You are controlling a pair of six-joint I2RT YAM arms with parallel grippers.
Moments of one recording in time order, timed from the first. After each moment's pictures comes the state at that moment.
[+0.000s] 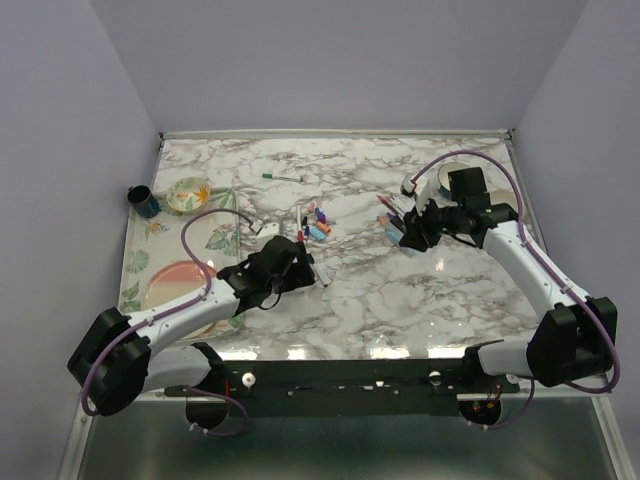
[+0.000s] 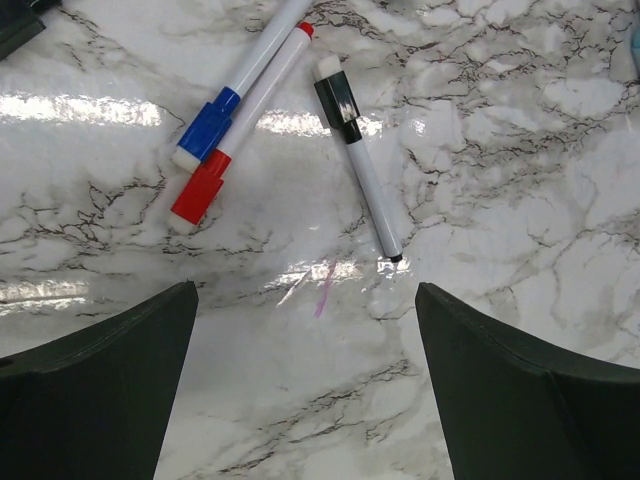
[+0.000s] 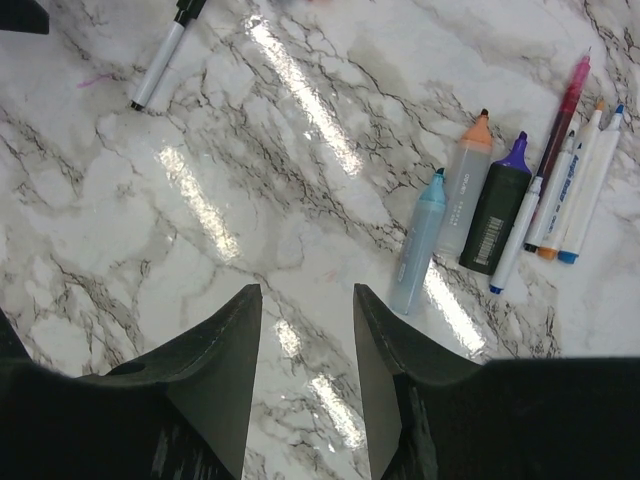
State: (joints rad) left arm -0.74 1.14 0.59 -0.25 -0.24 -0.85; right arm 0.22 1.33 1.05 -0.62 -0.62 -0.55
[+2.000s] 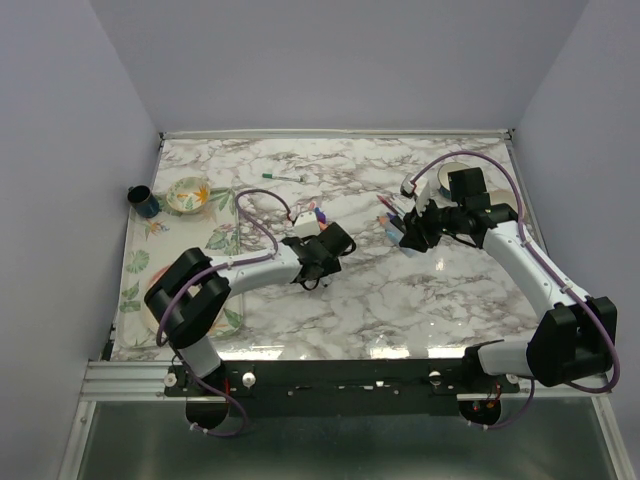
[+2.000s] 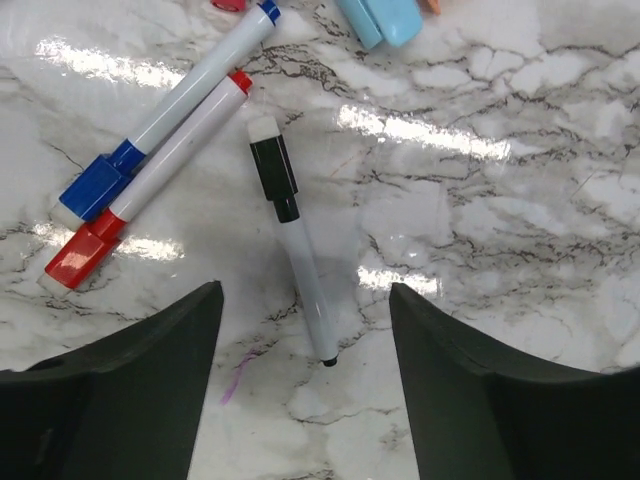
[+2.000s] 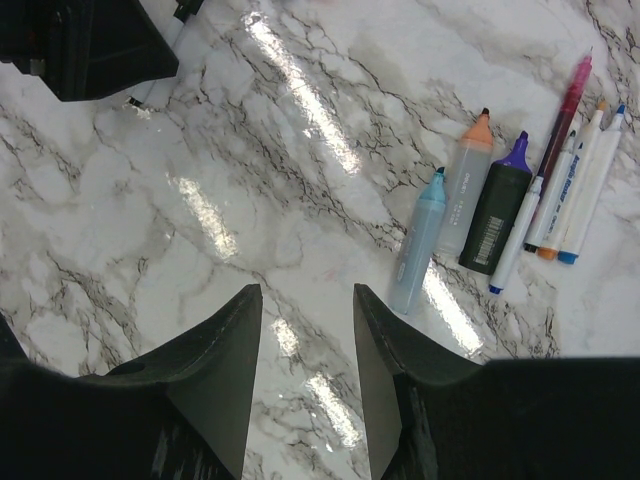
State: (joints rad) left arm -0.88 1.66 1.01 -0.46 -0.47 -1.07; right arm 0.22 1.33 1.04 -0.62 -0.62 -0.56
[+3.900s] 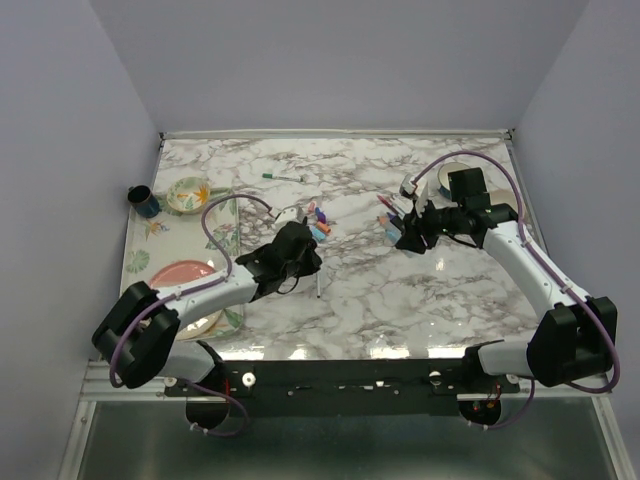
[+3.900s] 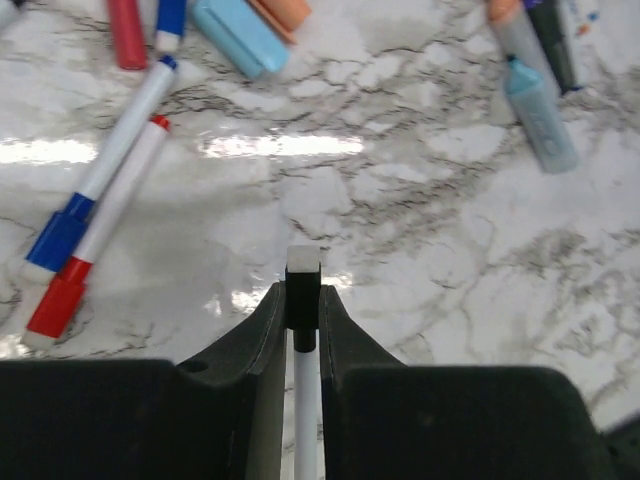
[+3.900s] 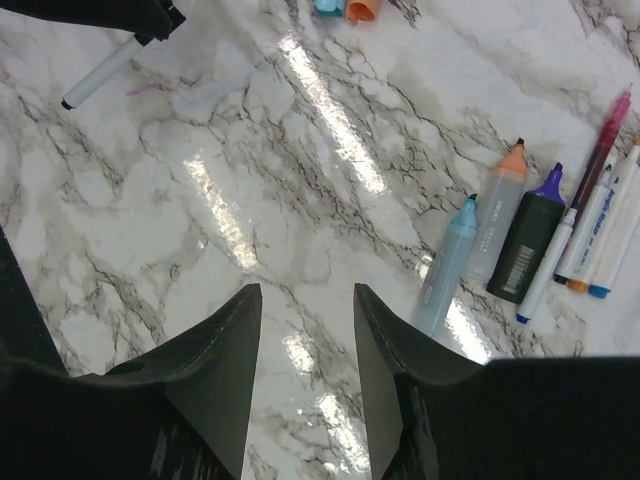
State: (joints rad) left arm -0.76 1.40 0.76 -0.11 -0.23 -0.84; right arm 0.22 1.33 1.04 -0.62 -0.69 -0.57
